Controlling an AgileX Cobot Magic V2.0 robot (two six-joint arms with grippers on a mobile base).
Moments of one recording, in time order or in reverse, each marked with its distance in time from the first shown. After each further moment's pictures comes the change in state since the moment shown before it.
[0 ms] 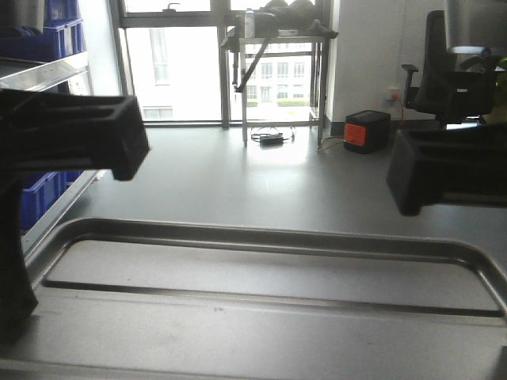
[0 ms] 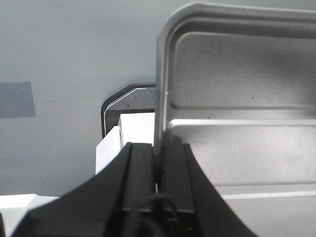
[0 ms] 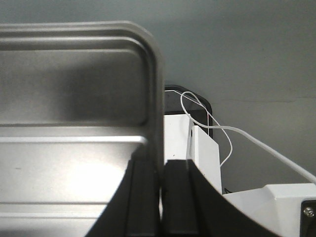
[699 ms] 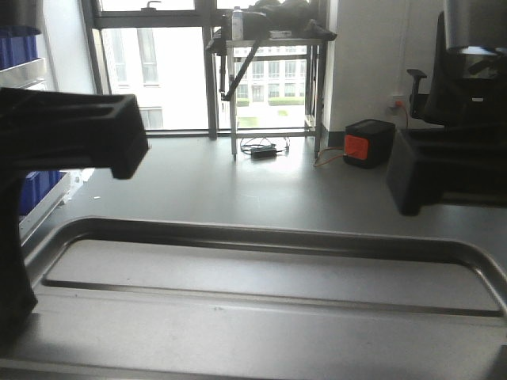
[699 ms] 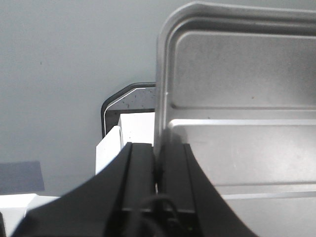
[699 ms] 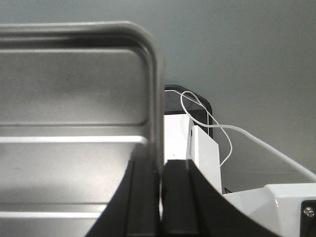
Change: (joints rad) left arm 0.000 0.000 0.000 -0.001 0.002 0.000; right arm 0.000 0.000 -0.001 0.000 0.000 0.000
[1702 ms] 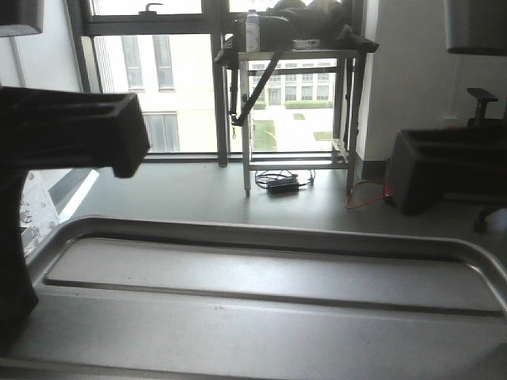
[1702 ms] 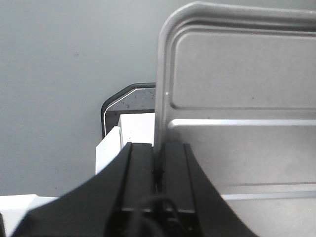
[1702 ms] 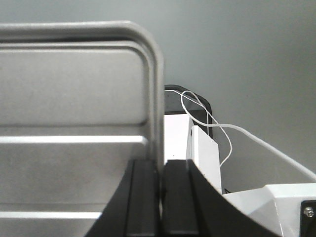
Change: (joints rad) left arm 0.000 0.000 -0.002 0.000 0.000 0.000; right arm 0.000 0.000 0.000 0.000 0.002 0.000
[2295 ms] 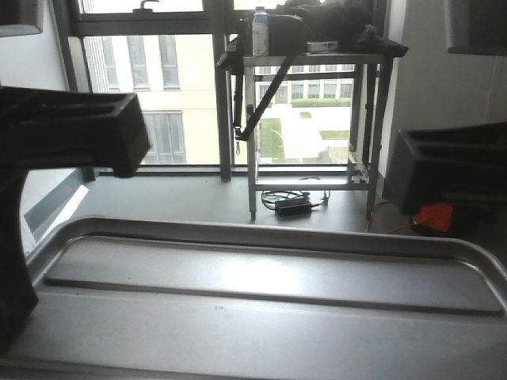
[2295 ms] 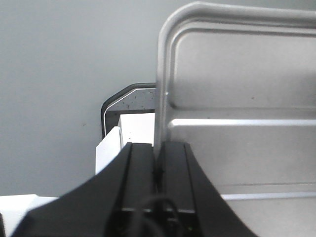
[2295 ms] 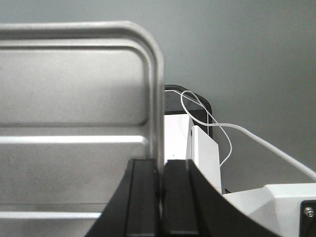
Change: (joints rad) left arm 0.000 0.000 0.000 0.000 0.000 0.000; right arm 0.000 0.000 0.000 0.000 0.000 0.000
